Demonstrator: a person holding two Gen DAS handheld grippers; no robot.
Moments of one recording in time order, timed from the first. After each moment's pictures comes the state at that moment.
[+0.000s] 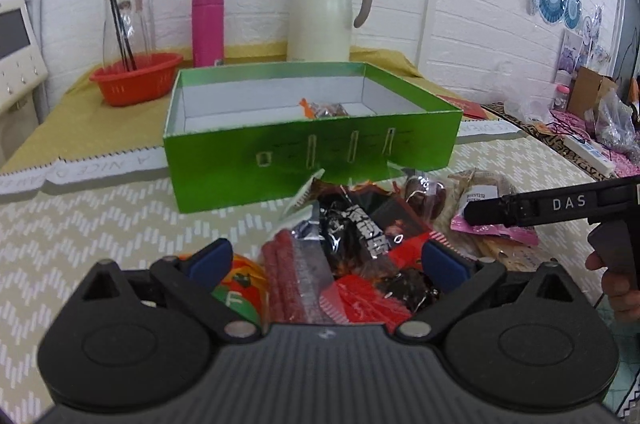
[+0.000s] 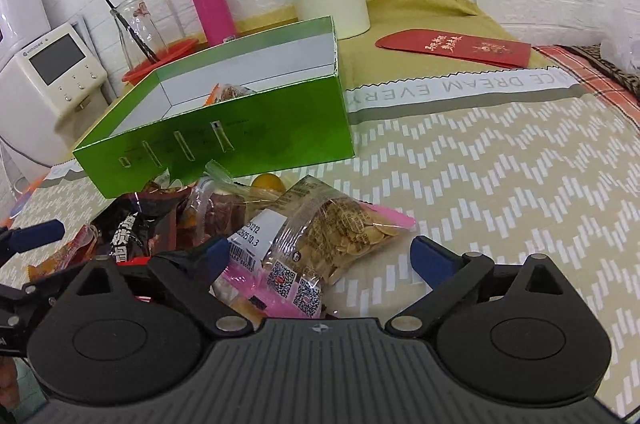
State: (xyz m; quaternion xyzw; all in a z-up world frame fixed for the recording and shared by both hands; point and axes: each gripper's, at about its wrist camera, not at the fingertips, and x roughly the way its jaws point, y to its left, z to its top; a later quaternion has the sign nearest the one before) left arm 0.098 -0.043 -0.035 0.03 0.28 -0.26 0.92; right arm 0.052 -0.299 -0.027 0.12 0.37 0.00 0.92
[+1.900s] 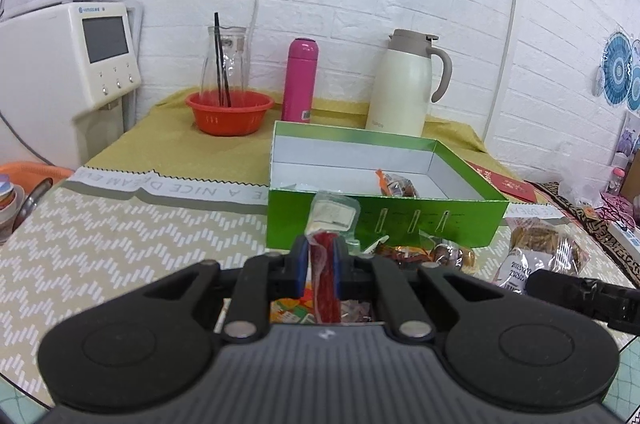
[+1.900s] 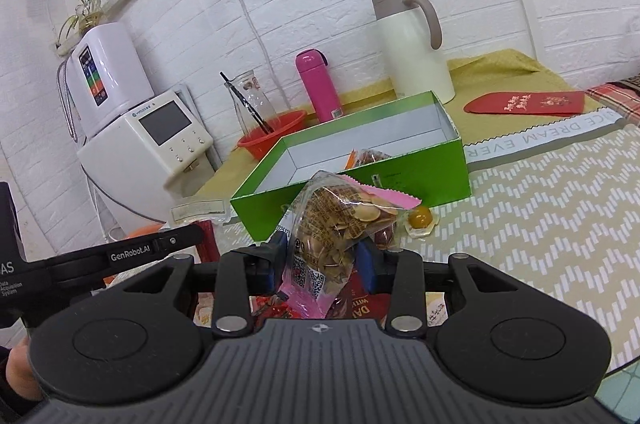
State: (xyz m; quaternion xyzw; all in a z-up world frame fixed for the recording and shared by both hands) left arm 0.062 -0.010 0.012 -0.04 0.22 -0.14 0.96; right arm -0.025 -0.245 0.027 0.19 0.24 0.10 0.95
